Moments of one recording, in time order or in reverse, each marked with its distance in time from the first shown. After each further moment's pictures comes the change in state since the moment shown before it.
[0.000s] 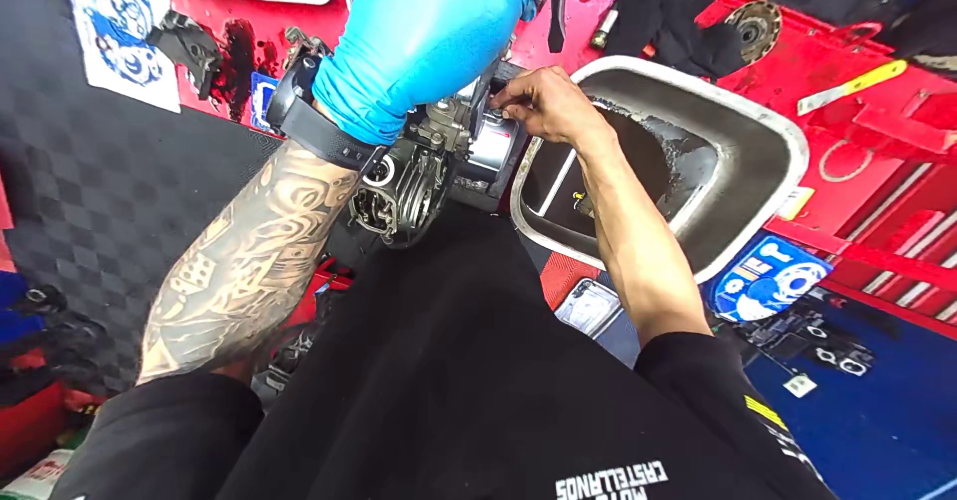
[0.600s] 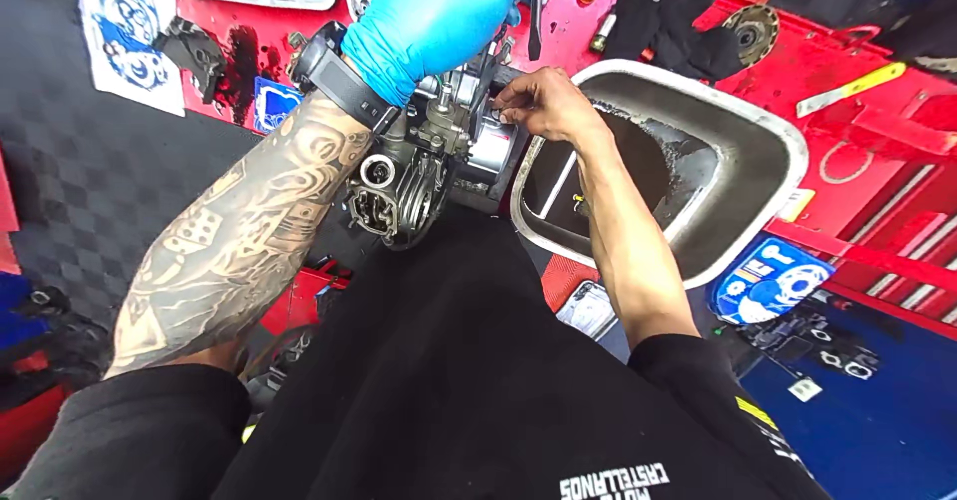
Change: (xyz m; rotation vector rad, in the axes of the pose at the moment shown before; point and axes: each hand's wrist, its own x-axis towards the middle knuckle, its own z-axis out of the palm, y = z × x) left_hand 0.028 -0.031 0.010 -0.011 -0.122 -0.055; right_hand 0.001 0.003 0.000 0.097 0.008 0.130
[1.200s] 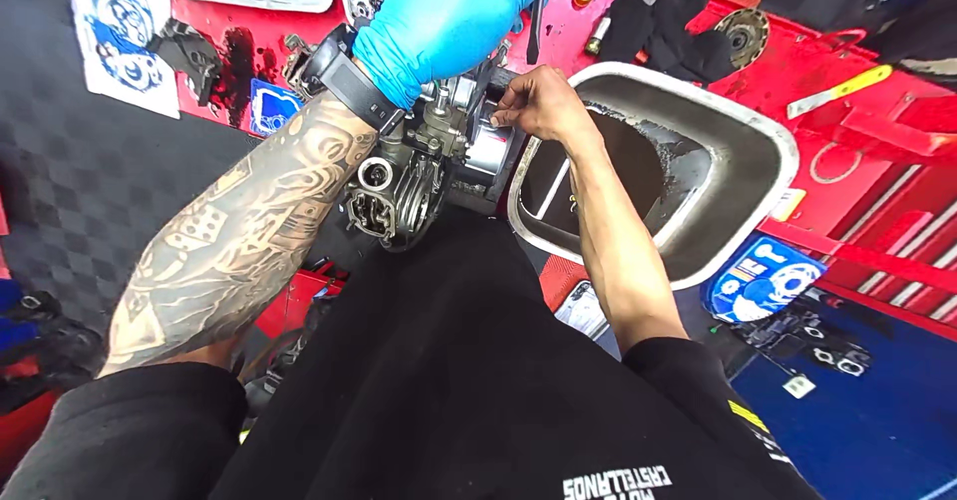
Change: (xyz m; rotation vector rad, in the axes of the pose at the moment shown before) left_hand 0.006 0.003 0.004 0.048 -0.042 -0.021; right_hand 0.004 -0.008 0.000 -0.084 0.045 0.154
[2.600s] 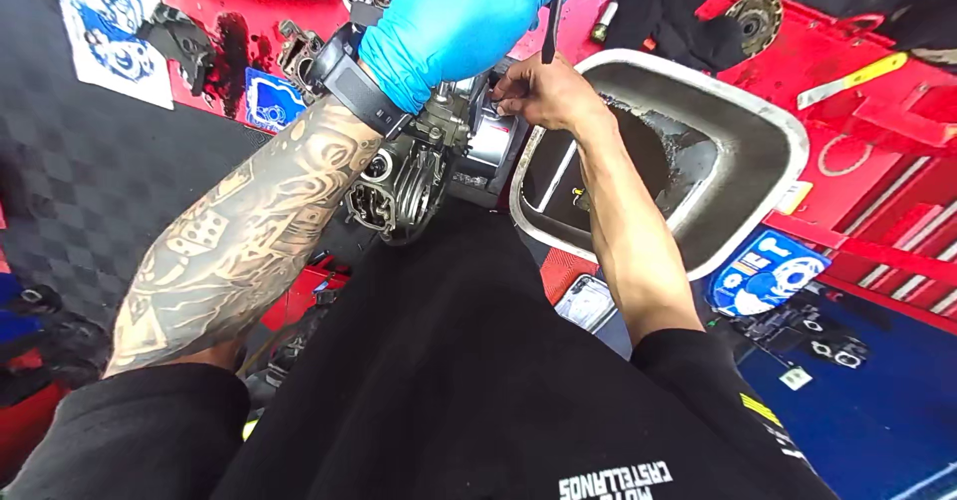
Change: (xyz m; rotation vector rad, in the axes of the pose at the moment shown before) left_hand -0.011 0.006 0.009 0.030 -0.004 0.020; right_hand 0.002 -0.005 -0.006 -0.036 -0.096 -0.099
